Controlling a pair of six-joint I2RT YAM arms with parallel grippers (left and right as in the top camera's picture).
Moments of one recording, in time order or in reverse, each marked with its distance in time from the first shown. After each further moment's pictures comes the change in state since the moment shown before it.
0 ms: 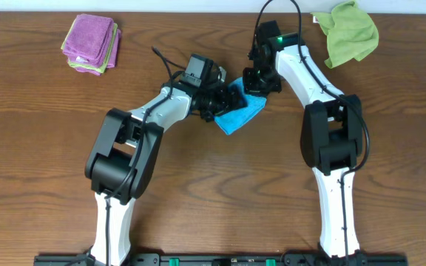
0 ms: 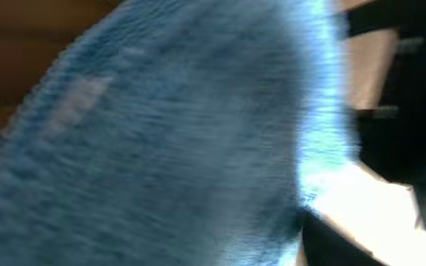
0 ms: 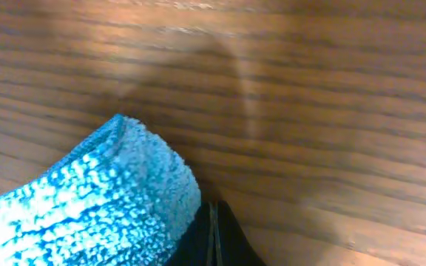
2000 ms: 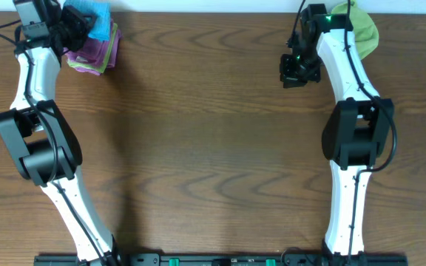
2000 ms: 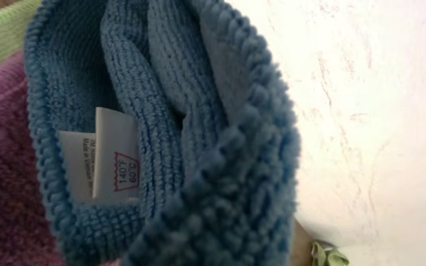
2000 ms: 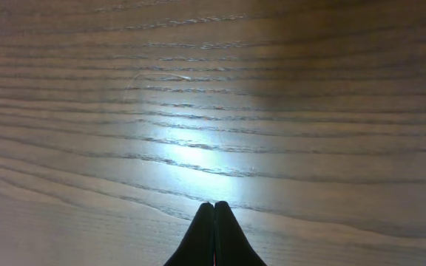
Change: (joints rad) left arm 0.716 0.127 0.516 0.019 -0.061 -0.090; right arm -0.178 0.012 0.204 -0.269 0.011 -0.094
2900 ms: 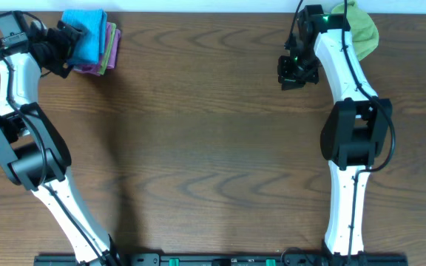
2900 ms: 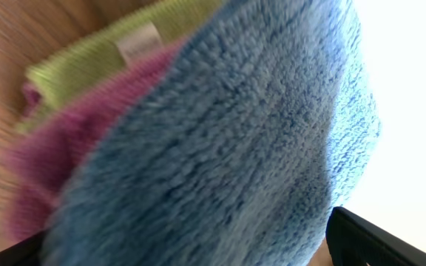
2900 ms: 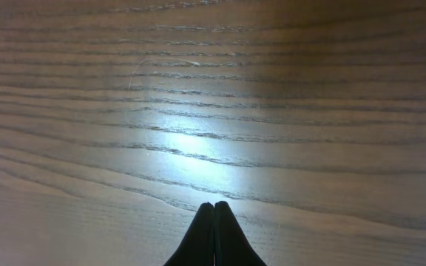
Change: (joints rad) left arm 0.102 -0.003 0.000 -0.290 -0.021 0.098; right arm 0.011 0.000 0.000 -0.024 0.000 0.000
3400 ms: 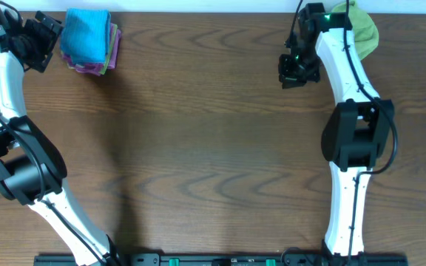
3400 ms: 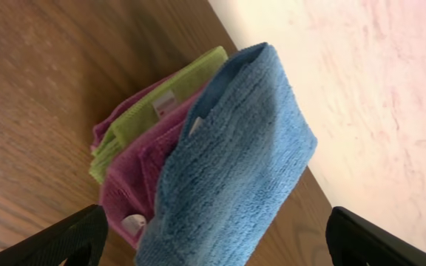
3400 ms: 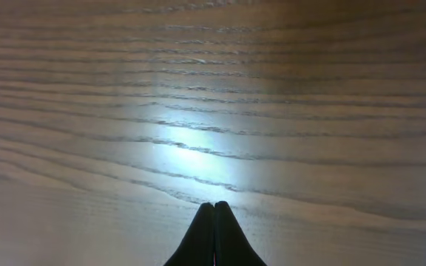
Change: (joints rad) left arm 0.034 -0.129 0.000 -0.057 -0.102 0.063; right arm 0.000 -0.027 0.000 -0.003 0.000 -0.009
